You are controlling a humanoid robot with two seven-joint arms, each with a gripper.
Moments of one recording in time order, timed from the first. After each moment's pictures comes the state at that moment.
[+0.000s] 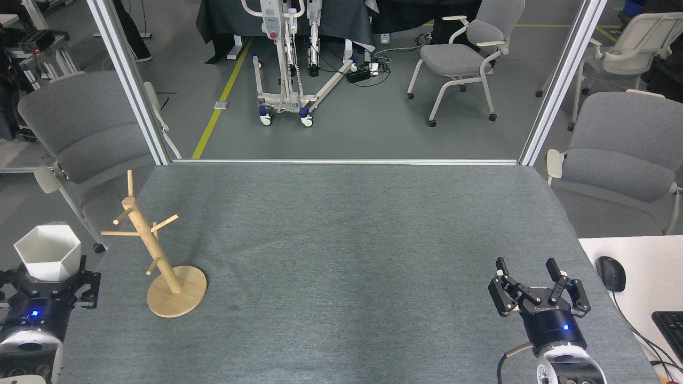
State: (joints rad) left arm -0.15 0.33 0.32 -1.42 -1.71 -0.07 -0.12; right arm -0.09 -0.11 -0.16 -1.45 1.39 -0.17 -0.04
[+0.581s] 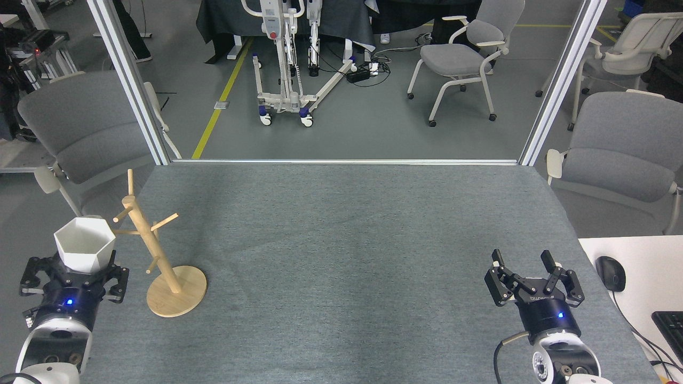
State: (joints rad) left arm -0.18 0.30 0.25 -1.42 -1.80 -0.07 -0.16; right arm -0.15 -0.11 -0.15 -1.39 1.39 -0.17 -0.04
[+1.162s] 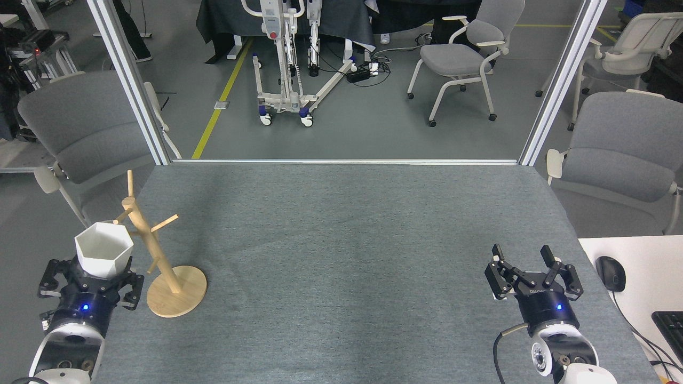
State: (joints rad) left arm -0.15 0.30 0.19 -1.43 -1.81 -0.08 -0.15; right arm -0.20 -0.11 -0.15 -1.33 1.39 -0.17 -0.03
